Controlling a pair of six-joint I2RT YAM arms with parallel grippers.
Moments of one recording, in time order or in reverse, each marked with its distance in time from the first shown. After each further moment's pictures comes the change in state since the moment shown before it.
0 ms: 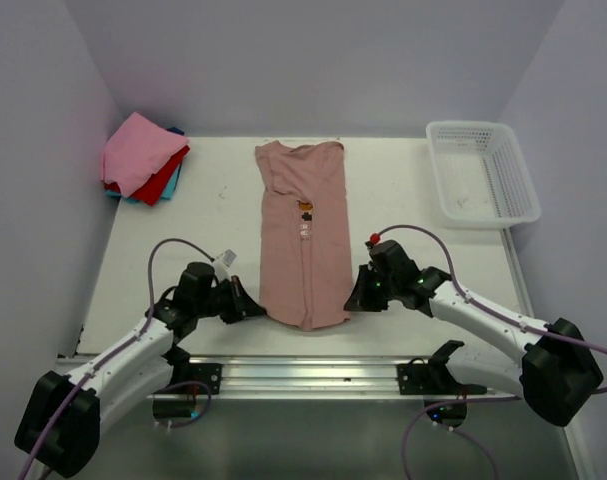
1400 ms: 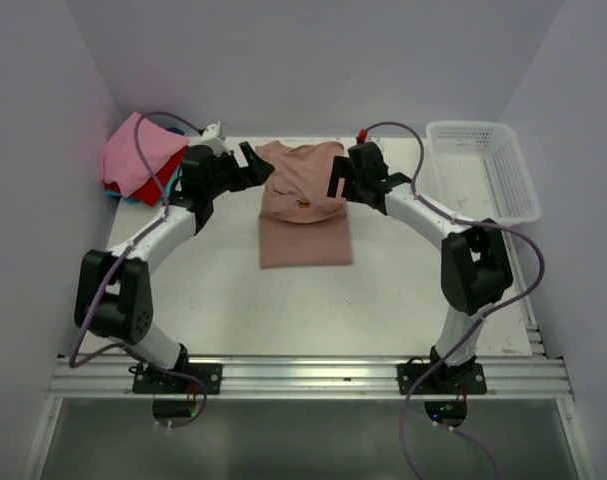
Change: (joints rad) left arm 0.210 0.816 0.875 0.337 -0.230 0.291; right arm -0.224 0.784 0.887 0.096 0.418 -0.327
